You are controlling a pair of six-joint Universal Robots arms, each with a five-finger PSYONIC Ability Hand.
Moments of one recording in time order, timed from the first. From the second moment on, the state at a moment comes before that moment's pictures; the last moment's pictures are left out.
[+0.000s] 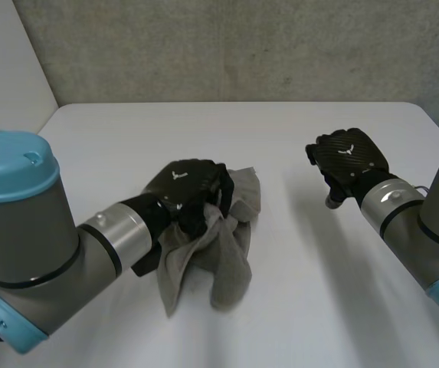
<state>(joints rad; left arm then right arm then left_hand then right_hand) 4.14 -1.85 -1.59 3.21 -1.24 3.05 1.92 -1.25 1.59 -0.16 1.39 2.66 1.18 1.22 1.22 1.22 1.00 0.55 0.58 0.57 0.57 0.35</state>
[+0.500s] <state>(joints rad) 4.17 -1.67 -1.80 3.13 -1.26 3.15 1.90 -1.21 1.57 -0.12 1.27 2.67 0.22 0.21 0.21 0.21 0.04 0.47 0.47 0.47 0.47 0.25</state>
